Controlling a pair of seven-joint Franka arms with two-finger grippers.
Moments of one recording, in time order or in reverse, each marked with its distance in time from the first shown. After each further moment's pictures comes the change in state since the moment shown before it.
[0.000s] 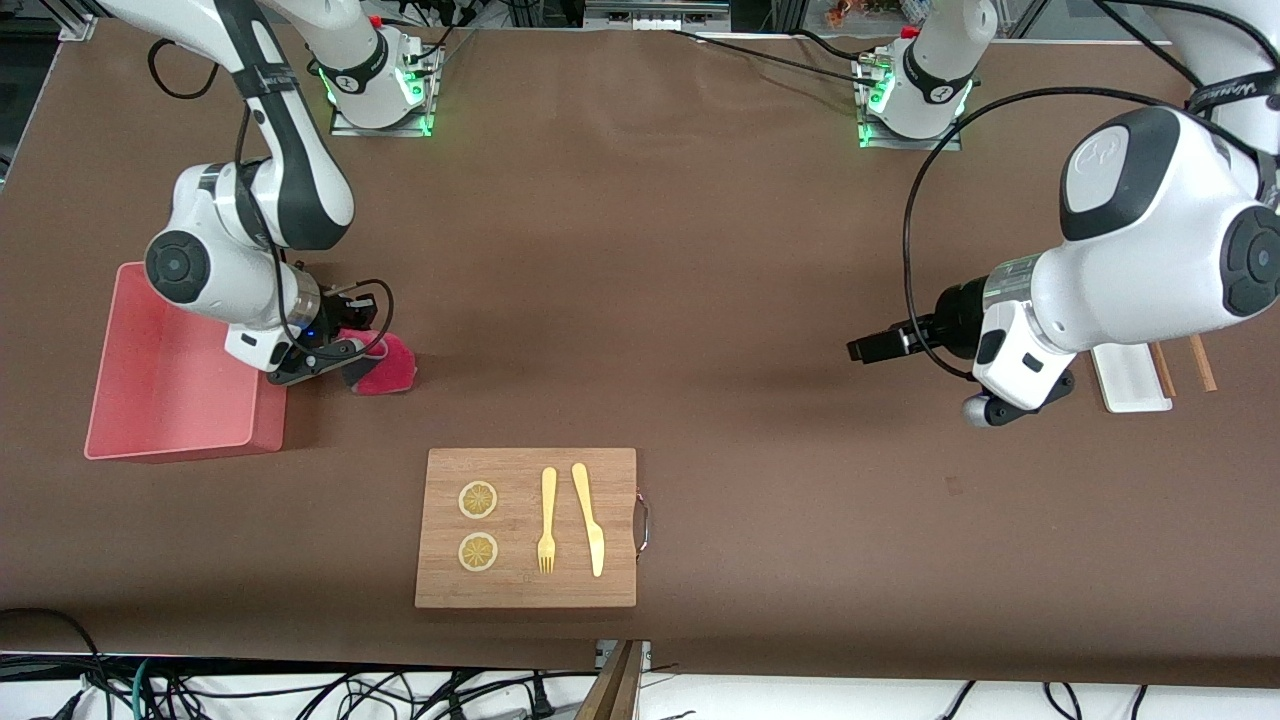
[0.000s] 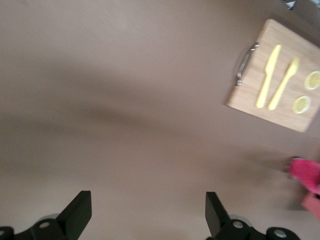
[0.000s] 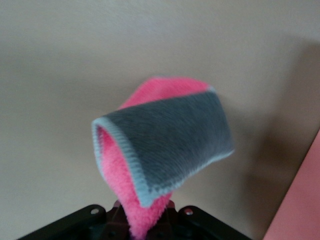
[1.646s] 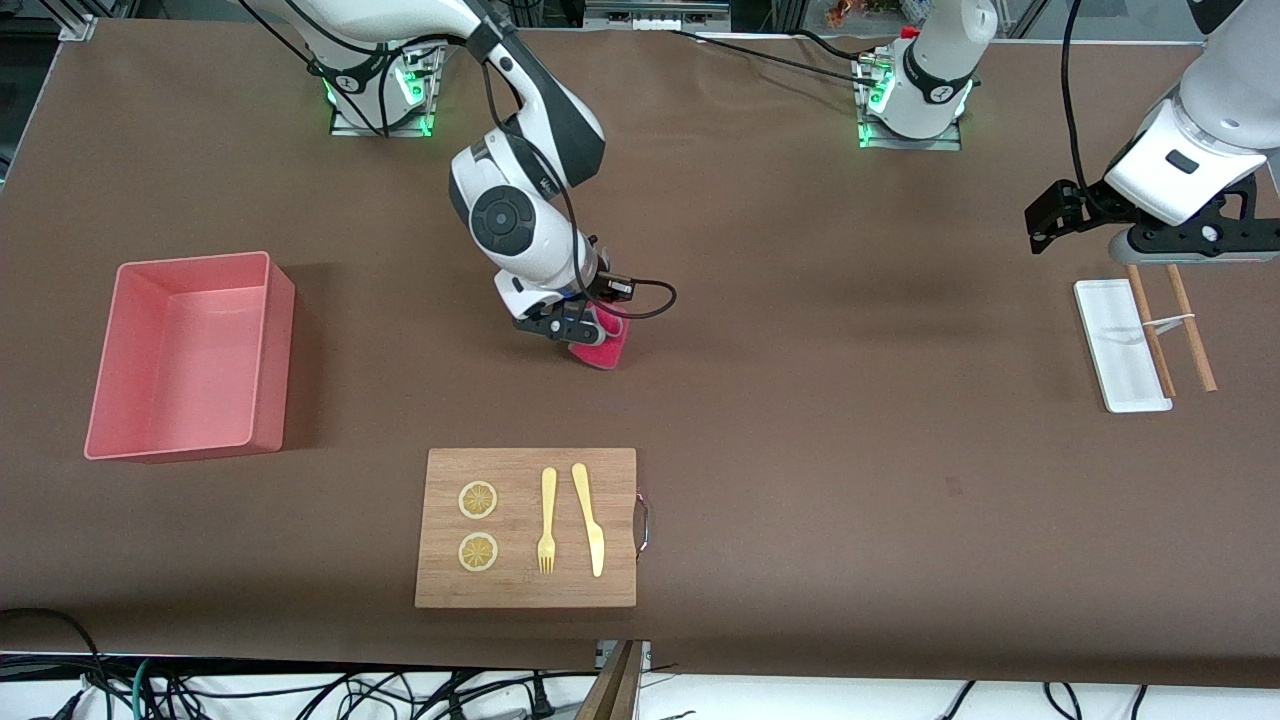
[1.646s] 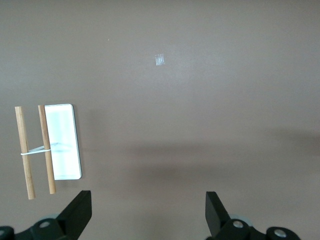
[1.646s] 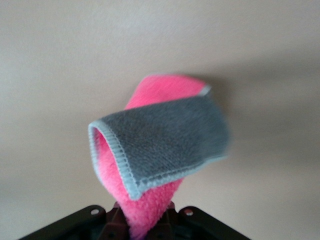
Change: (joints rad) left arm -0.046 -0.435 0.189 -0.323 0.312 -0.033 0.421; right arm 0.302 0.220 0.224 0.411 0.173 -0.067 1.020
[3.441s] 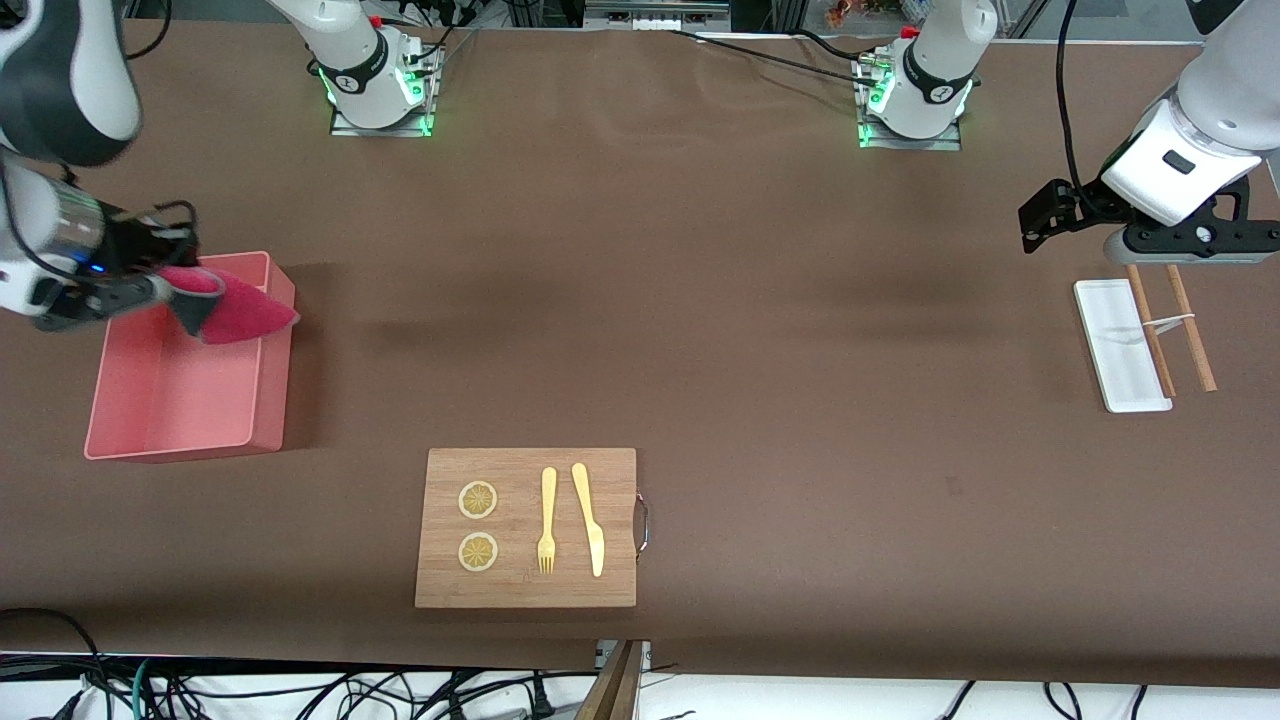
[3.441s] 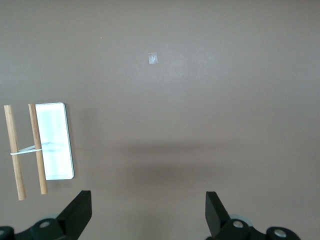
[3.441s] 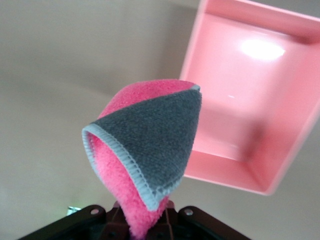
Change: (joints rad) left arm -0.001 0.000 0.001 -0.003 -0.026 0.000 0.000; right arm -0.593 -0.451 -0.175 -0.116 -0.401 -0.515 -1.167
